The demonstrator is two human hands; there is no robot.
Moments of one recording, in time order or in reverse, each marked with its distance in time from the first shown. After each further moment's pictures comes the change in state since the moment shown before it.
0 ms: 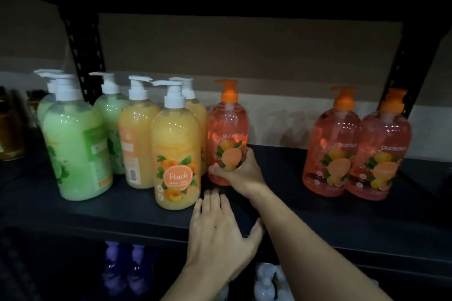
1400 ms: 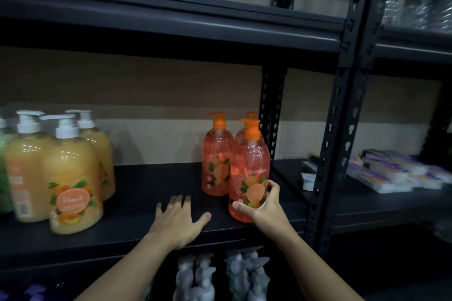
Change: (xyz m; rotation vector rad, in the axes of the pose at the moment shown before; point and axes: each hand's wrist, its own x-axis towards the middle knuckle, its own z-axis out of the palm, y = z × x) left_hand 0.023 0.098 -0.001 -0.017 -0.409 0.178; right_hand -0.156 0.047 -0.227 -0.049 0.275 0.083
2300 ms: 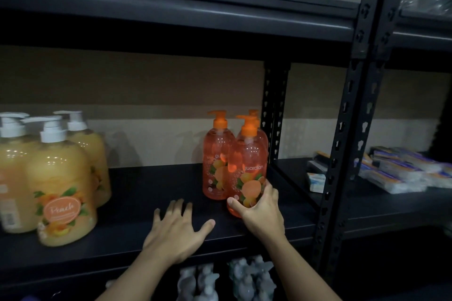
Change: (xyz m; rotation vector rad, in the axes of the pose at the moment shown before) left_hand 0.004 0.004 0.003 0.038 0.002 -0.015; right_hand 0.026 0.004 0.027 -0.327 0.235 0.017
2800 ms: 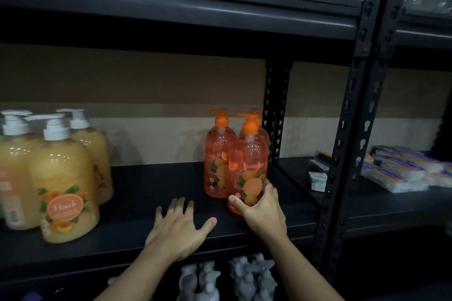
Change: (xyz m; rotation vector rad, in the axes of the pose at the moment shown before) left_hand -0.002 0.002 -0.003 -0.016 -0.018 -0.001; right_hand -0.002 -0.002 -0.001 -0.027 -0.003 0.030
